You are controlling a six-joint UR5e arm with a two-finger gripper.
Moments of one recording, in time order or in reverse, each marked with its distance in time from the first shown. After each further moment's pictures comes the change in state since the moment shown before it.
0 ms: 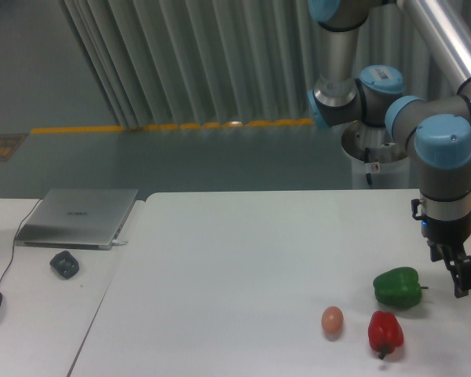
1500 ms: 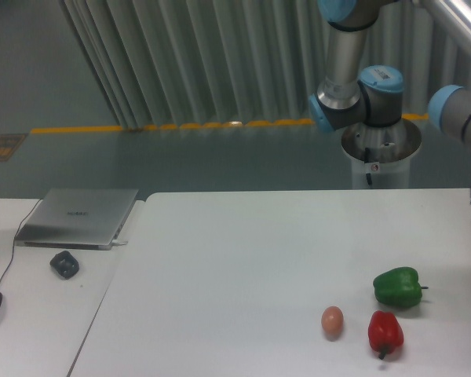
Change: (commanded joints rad) arm 0.208 0.005 0.025 0.020 -0.023 0.212
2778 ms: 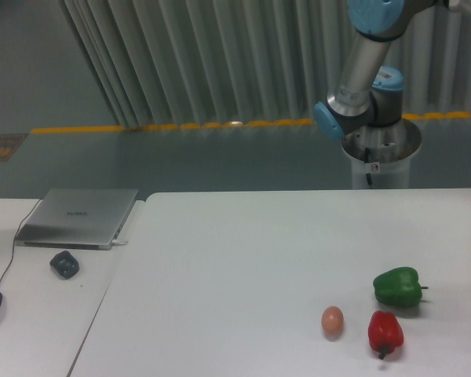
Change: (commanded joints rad) arm 0.206 -0.098 0.031 0.078 -0.003 0.034
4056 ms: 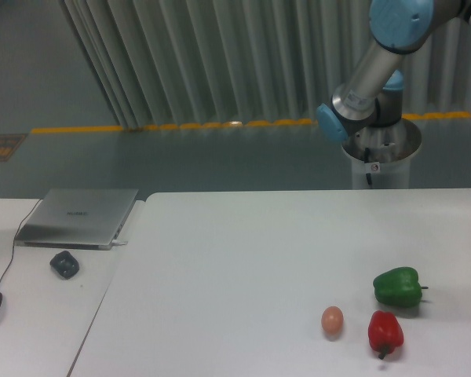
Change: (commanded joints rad) arm 0.019 -0.081 -0.008 0.000 -0.002 -0.149
